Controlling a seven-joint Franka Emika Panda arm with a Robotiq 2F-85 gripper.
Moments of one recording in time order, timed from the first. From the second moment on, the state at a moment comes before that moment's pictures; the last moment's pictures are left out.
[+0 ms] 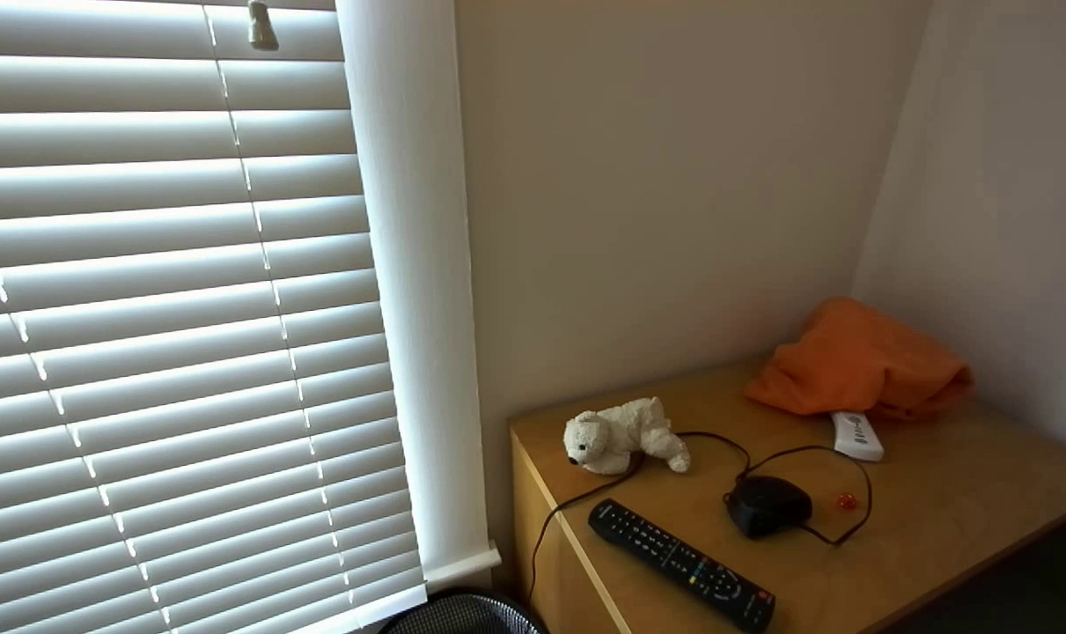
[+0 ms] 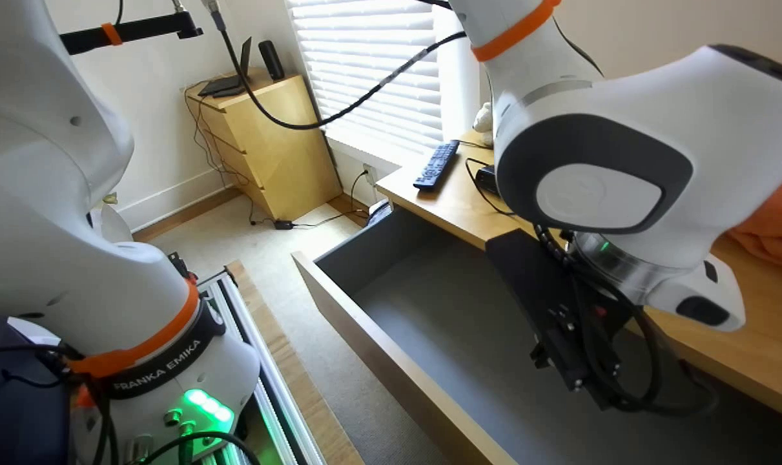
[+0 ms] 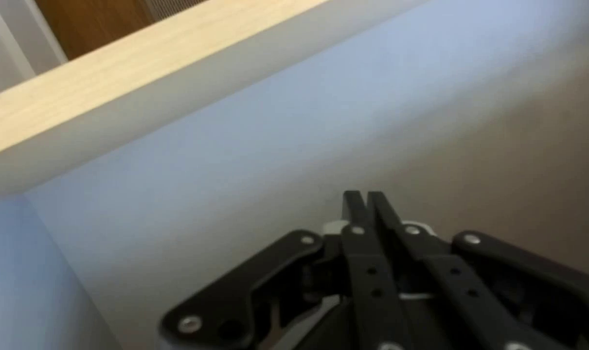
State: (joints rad) arm -0.47 0.36 -0.19 -2.32 0.19 2.41 -0.46
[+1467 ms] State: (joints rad) arm -0.30 -0.35 -0.20 -2.48 -0.21 2.14 0.06
